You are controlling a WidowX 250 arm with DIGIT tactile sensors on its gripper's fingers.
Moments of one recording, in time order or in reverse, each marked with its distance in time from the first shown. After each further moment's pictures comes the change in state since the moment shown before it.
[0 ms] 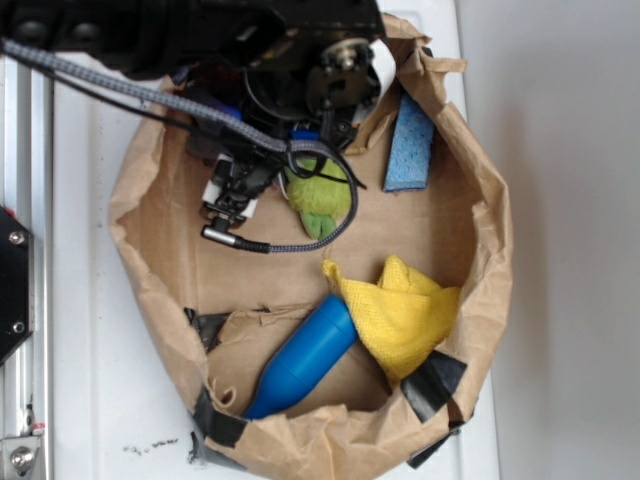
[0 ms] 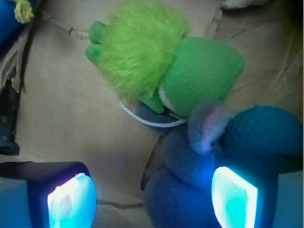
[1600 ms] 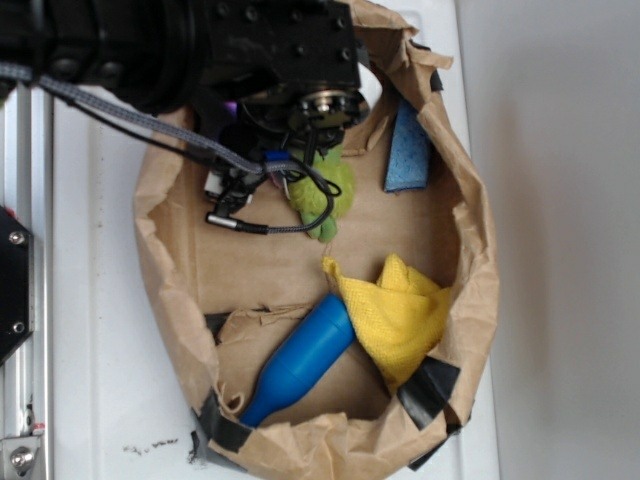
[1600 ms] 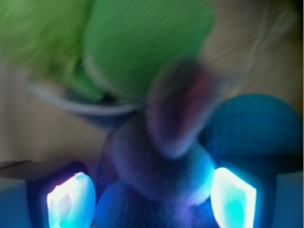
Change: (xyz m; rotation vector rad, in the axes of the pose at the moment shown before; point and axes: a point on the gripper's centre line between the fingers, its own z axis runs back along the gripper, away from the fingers) arm -0.007 0.013 -0.027 0.117 0.062 0.053
